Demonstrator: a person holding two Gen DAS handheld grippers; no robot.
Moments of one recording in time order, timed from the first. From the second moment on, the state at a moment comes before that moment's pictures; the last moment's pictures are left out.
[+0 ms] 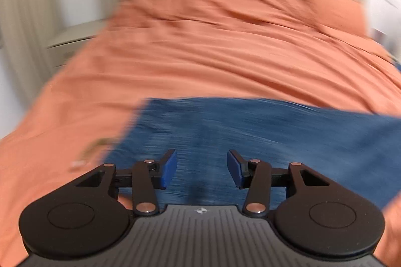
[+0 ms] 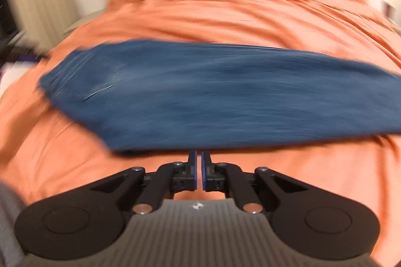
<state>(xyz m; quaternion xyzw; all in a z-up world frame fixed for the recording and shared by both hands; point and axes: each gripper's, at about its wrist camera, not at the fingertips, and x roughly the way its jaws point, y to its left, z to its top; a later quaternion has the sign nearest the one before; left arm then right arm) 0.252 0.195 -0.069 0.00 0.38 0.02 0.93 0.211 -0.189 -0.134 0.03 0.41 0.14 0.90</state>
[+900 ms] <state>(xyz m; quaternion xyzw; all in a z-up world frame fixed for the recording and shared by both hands) 0.436 0.078 -0.185 0.06 0.44 0.01 0.90 0.327 -0.625 -0.183 0.39 0.33 -0.20 0.84</state>
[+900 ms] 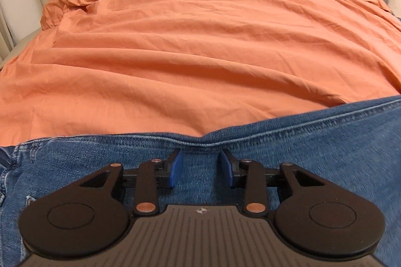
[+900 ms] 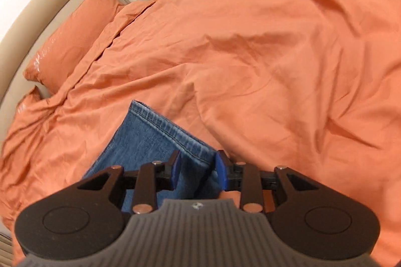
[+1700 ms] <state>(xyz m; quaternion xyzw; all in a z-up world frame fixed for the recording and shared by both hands) 0.414 0.041 -0.119 0.08 0.41 -0.05 0.91 0.286 -0.619 -0.157 0.36 0.34 -0.18 0.85</state>
